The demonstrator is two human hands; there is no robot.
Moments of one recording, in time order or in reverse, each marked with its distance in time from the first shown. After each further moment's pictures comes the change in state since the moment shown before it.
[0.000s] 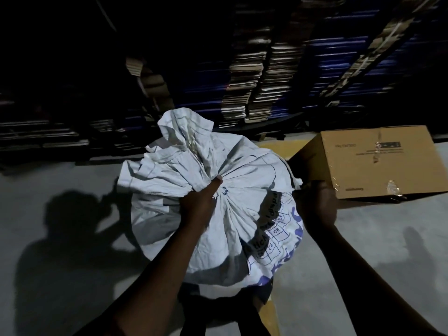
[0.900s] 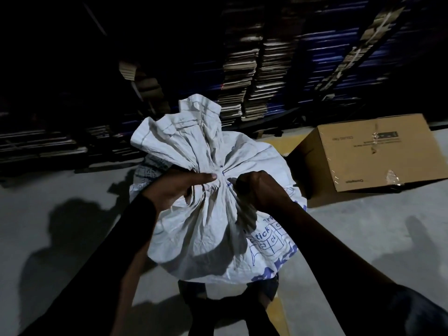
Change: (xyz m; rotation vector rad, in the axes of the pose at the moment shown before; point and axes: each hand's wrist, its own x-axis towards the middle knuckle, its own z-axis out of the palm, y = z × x) left_hand 0.049 0.049 -0.055 0.279 -0.588 0.146; right_hand -0.030 -0.078 0.023 0.156 -0.372 -0.964
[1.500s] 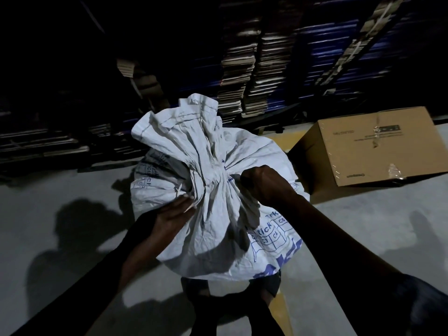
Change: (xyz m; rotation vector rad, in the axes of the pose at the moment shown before) left_hand -0.033 -0.122 -0.023 1.087 0.166 0.985; right_hand -0.001 0.017 -0.003 -0.095 -0.131 0.068
